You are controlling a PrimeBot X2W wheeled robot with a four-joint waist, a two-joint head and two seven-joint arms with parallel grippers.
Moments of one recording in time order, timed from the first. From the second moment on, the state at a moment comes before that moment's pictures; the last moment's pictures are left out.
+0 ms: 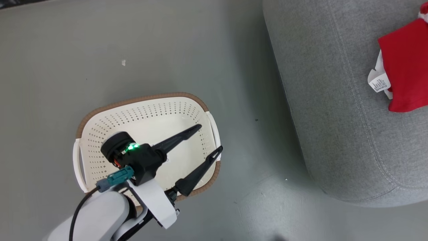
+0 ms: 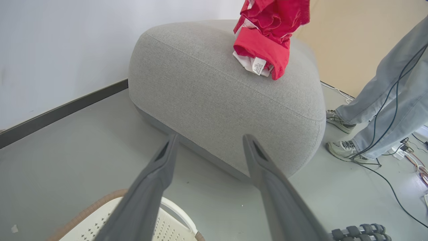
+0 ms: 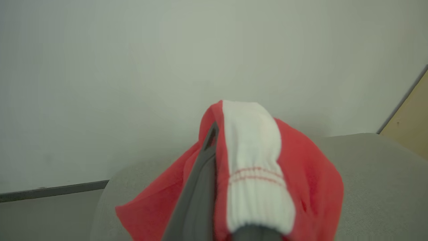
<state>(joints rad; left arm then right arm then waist) -0.54 0.42 -0.82 -0.09 -0.61 -0.11 -0.10 -0.97 -0.76 0.15 0.56 0.62 0.13 -0.20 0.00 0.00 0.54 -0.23</state>
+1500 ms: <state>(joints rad) -0.58 0.43 -0.79 -0.08 -0.62 -0.10 -0.15 -0.86 -0.66 0.27 0.82 0.63 0.13 -0.11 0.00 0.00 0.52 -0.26</state>
